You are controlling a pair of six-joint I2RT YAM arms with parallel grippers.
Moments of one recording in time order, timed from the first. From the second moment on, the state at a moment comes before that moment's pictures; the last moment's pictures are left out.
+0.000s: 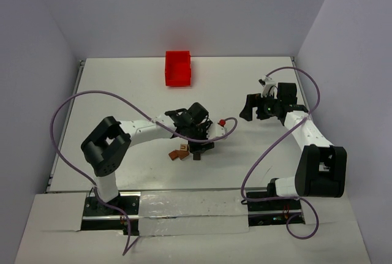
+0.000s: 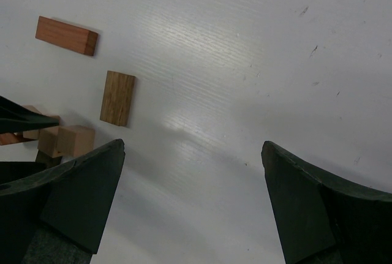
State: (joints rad) left arm -0.93 1.82 1.21 -0.41 0.33 0.57; right arm -0.08 1.35 0.85 -0.34 -0.56 -0.09
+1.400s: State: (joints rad) left arm -0.94 1.93 1.28 -0.40 0.29 0.63; right arm -0.08 1.35 0.85 -0.34 -0.56 -0.09
